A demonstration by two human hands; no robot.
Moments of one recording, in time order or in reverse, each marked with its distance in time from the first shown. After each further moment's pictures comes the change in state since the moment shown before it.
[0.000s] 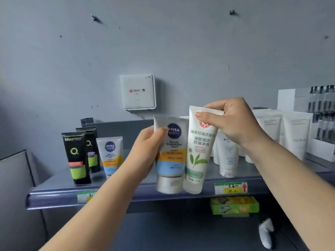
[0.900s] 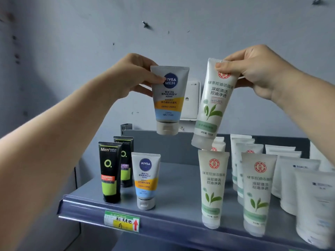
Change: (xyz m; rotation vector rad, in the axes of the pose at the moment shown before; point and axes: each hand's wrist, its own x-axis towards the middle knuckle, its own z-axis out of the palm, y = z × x) left_hand 0.135 0.115 -0.139 0.625 0.129 0.092; right_hand 0.176 -0.012 0.061 0.225 -0.220 -0.014
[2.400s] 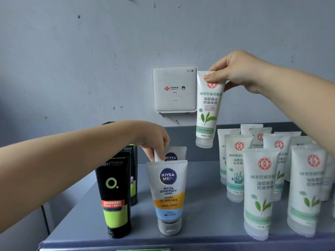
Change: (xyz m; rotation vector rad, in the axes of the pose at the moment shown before) left_hand 0.045 -0.167 0.036 0.501 -0.814 -0.298; right_hand 0.060 0.050 0.072 -0.308 0.024 0.220
